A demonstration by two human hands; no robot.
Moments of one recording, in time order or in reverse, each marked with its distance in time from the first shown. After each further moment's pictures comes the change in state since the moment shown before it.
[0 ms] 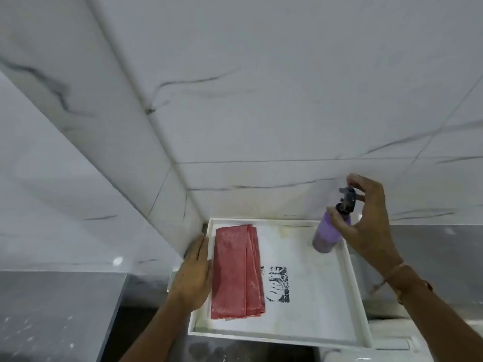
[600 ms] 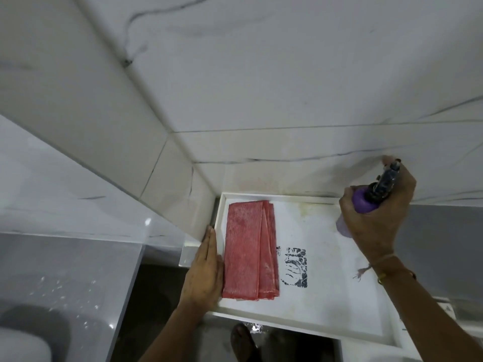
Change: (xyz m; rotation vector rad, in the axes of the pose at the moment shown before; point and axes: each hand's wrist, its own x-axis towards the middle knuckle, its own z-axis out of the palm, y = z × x) left_hand -0.020 -0.014 0.042 -0.117 0.036 -0.151; right_hand -0.017 0.029 0.064 0.116 0.323 0.140
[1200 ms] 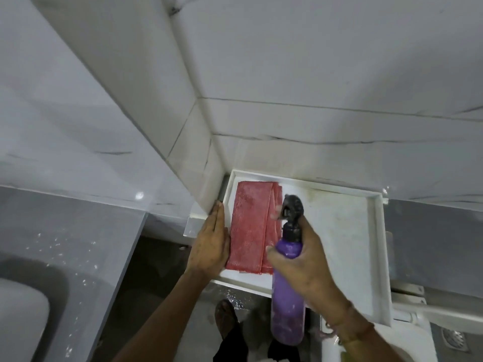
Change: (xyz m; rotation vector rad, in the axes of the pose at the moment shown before) left_hand 0.001 -0.001 0.001 0.072 0.066 0.112; right_hand -0.106 -0.108 0.013 0.208 -0.776 0.575
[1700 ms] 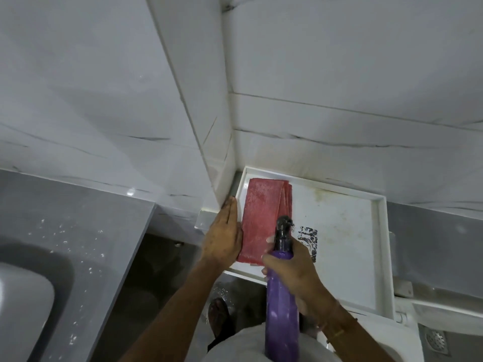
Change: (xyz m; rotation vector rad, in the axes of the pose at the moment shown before) left_hand -0.001 -0.003 -0.001 -0.002 -0.004 0.018; right_hand -0.015 0.013 0.041 0.089 -0.041 0.360
